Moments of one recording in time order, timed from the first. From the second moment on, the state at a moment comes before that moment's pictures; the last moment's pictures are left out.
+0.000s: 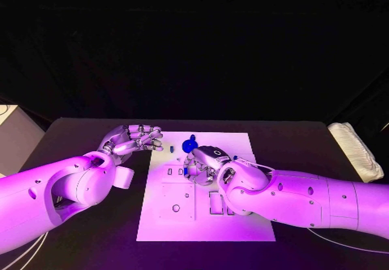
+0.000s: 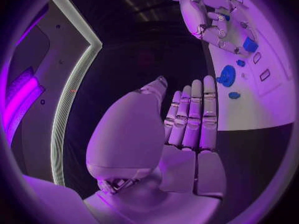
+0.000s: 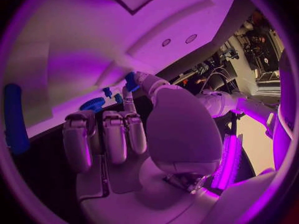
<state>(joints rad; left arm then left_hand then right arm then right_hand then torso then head) 1.16 -0.93 0.00 1.62 -0.09 -0.31 0.32 1.52 -0.15 0.30 0.27 0.05 0.85 0.21 0.26 0.20 1.09 0.16 0.08 0.07 0.96 0.11 0.46 0.46 0.18 0.96 0.20 0.46 0.27 1.14 -0.61 -0.14 1.53 -1.55 -0.52 -0.33 1.32 -0.22 0.47 0.12 0.25 1.05 0.12 0.22 0.35 1.47 0.04 1.57 1.31 1.47 -0.03 1.57 1.31 0.01 1.47 0.08 1.56 1.31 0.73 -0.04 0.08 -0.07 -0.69</state>
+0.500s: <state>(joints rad) 1.16 -0.93 0.00 1.62 -0.09 -0.31 0.31 1.52 -0.15 0.30 0.27 0.05 0.85 0.21 0.26 0.20 1.09 0.16 0.08 0.07 0.96 0.11 0.46 0.46 0.18 0.96 0.20 0.46 0.27 1.14 -0.60 -0.14 1.52 -1.55 -0.52 -0.33 1.29 -0.24 0.45 0.13 0.24 1.02 0.13 0.22 0.34 1.47 0.04 1.55 1.31 1.47 -0.03 1.57 1.31 0.01 1.47 0.08 1.56 1.31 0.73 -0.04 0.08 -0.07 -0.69</state>
